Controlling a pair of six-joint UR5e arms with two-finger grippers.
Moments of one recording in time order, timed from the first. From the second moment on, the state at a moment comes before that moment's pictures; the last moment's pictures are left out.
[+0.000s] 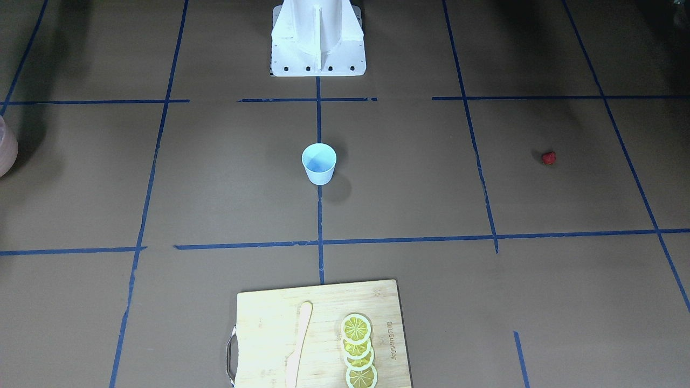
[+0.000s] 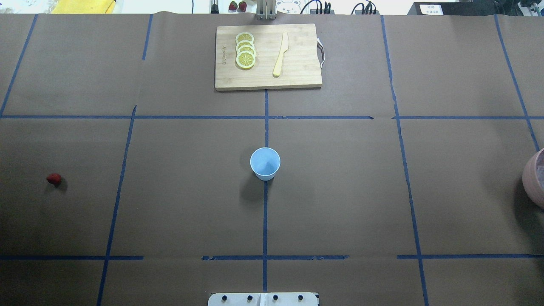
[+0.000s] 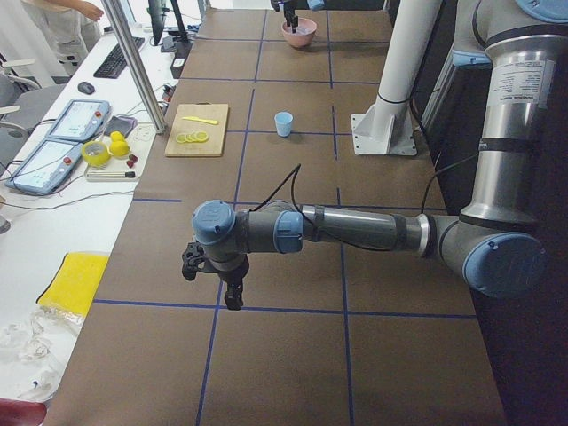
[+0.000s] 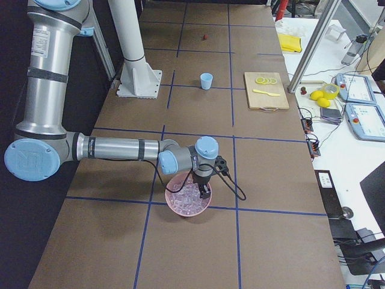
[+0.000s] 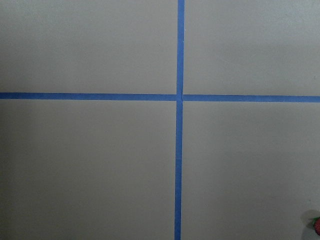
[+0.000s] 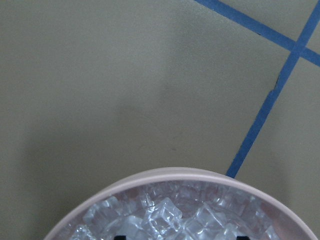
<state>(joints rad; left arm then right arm) -1.56 -1.62 -1.60 -1.46 -2.37 0.01 1.26 -1.75 1.67 -1.30 2.26 -0.09</state>
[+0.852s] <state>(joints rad) -1.56 -1.62 -1.61 -1.46 -2.37 0.01 1.28 -1.76 1.67 -1.30 2.26 -0.09</state>
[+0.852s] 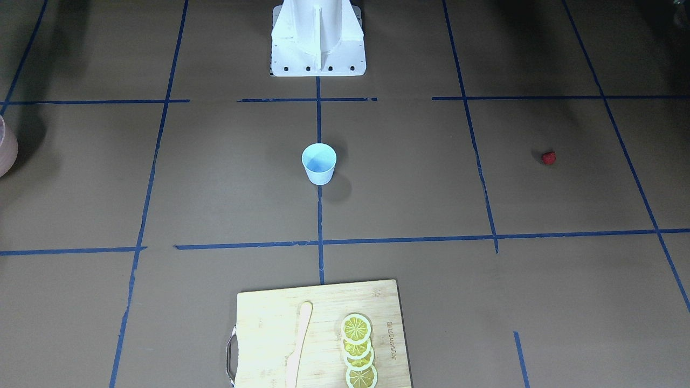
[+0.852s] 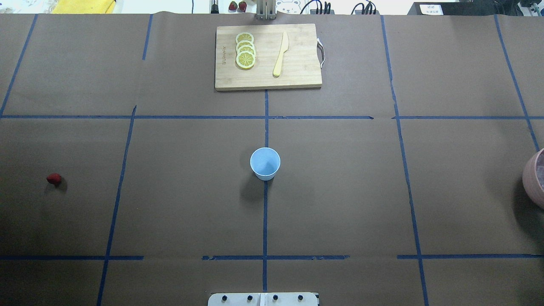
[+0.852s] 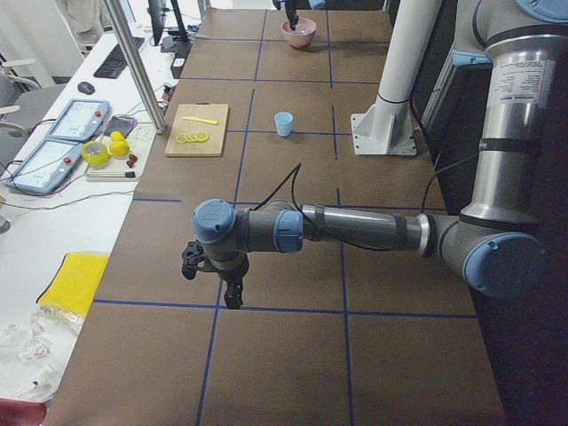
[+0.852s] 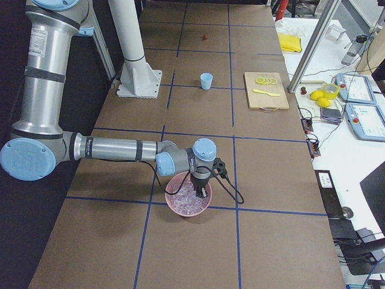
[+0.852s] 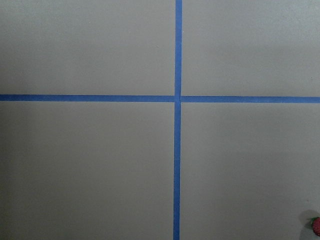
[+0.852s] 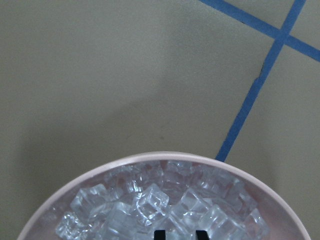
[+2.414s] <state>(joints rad) -1.56 -1.60 -1.61 -1.46 -2.37 0.01 1.16 -1.35 2.08 -1.94 2.27 0.41</state>
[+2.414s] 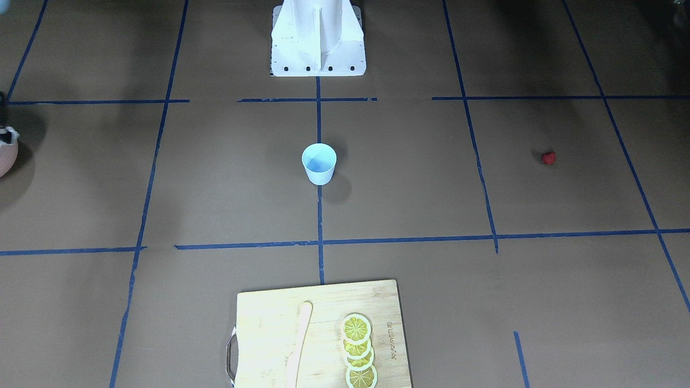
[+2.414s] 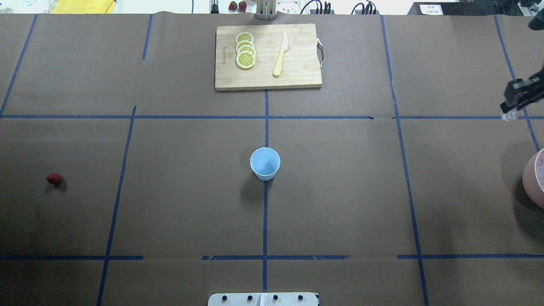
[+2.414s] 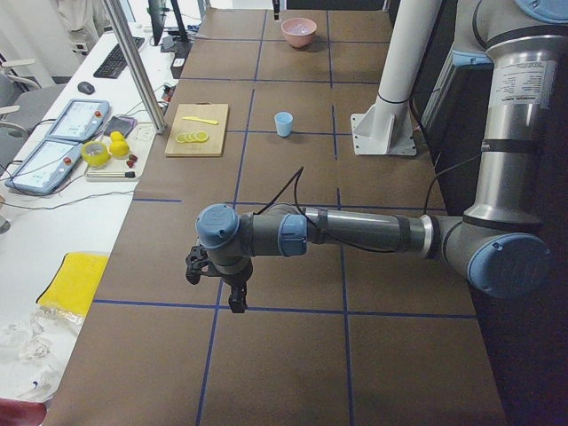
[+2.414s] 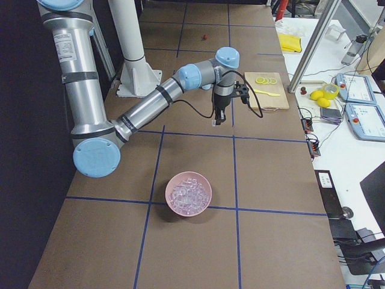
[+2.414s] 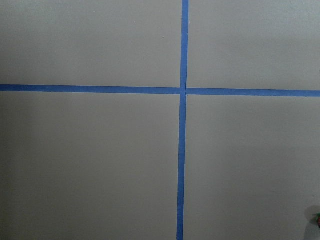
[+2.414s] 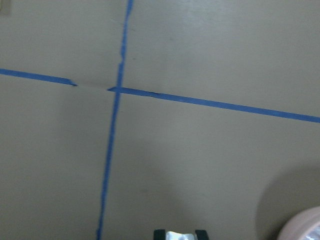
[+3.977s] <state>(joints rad) -1.56 -1.59 -1.64 -1.45 -2.37 0.01 0.52 -0.65 1.61 -1.84 1.90 1.26</state>
